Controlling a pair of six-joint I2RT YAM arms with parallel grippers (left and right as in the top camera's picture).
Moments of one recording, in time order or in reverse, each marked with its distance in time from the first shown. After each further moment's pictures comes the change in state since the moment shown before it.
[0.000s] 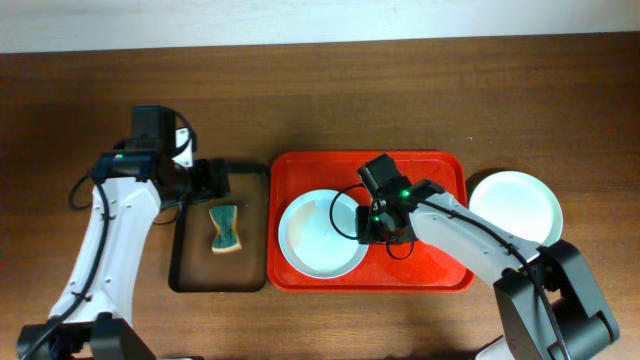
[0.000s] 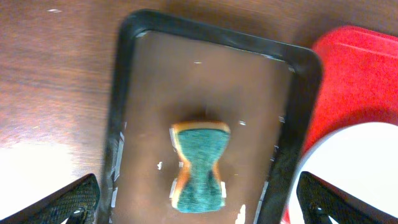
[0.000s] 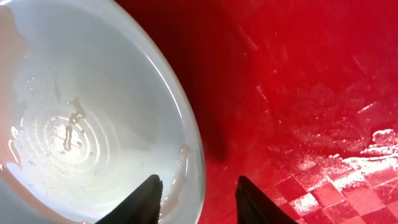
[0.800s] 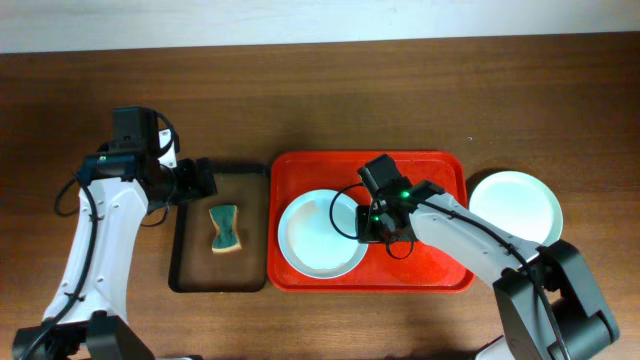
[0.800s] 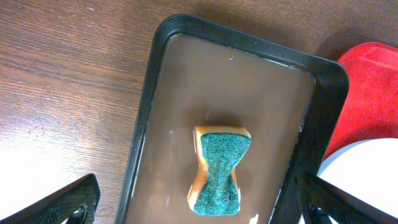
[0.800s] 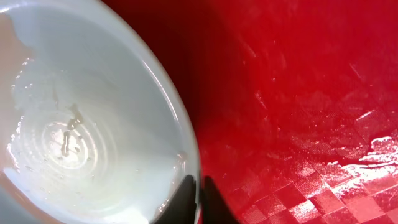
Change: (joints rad) left arm 0.064 0.000 0.000 -0.002 -0.013 -0.003; right arm 0.000 0.000 -0.009 0.024 0.009 -0.002
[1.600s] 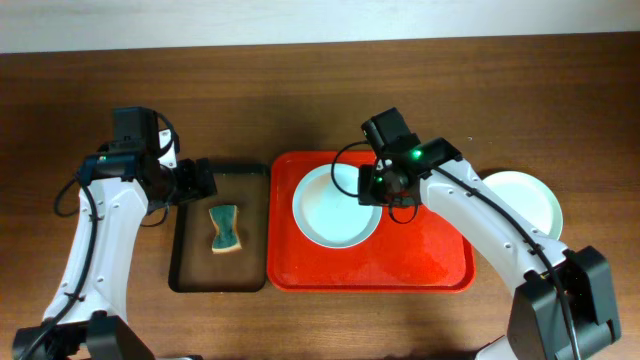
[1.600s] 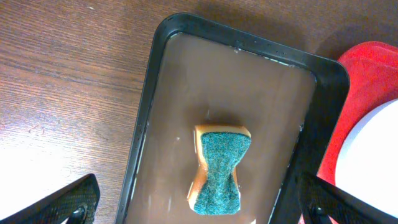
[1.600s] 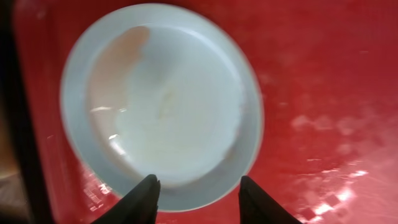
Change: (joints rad) left arm 0.000 0.000 0.000 -0.003 0.000 0.000; right arm -0.058 0.006 0.322 -0.256 0.056 -0.001
